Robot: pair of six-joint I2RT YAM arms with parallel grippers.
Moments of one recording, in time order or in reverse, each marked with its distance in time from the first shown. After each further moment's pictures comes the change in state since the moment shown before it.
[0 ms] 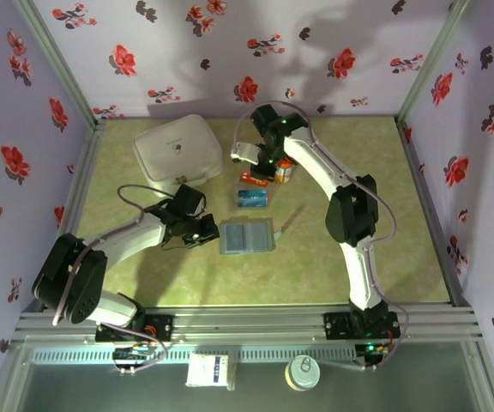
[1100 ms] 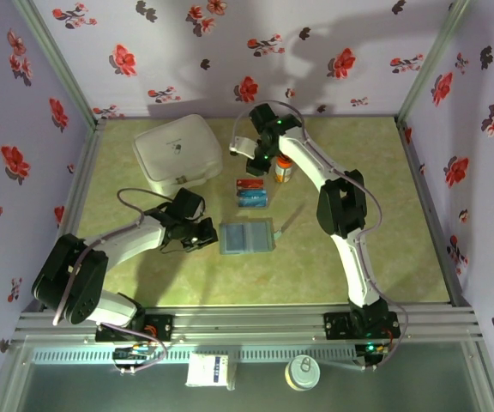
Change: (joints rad) left arm 0.003 -0.002 -0.041 0.017 0.001 -0.001; right arm -0.024 0.139 0.073 0.131 0.019 0.063
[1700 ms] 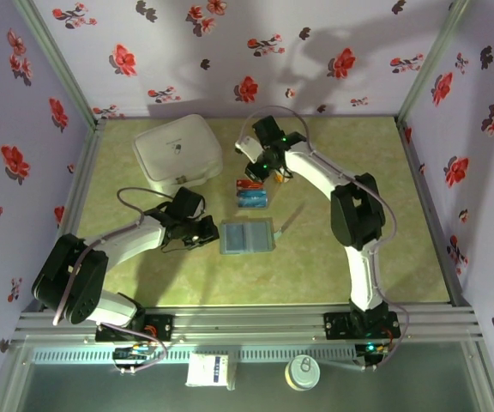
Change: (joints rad) left arm 0.000 0.000 0.000 0.048 -0.004 0.000; right arm 0.035 -0.254 -0.447 0.357 0.067 0.504
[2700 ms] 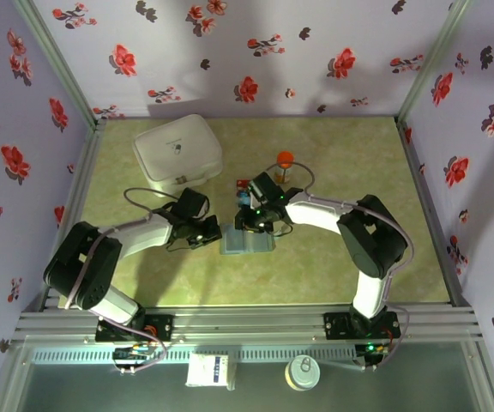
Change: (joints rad) left arm -0.008 0.108 0.000 0.098 -0.003 0.000; right arm 0.187 -0.259 -0.671 0.391 -0.200 1.049
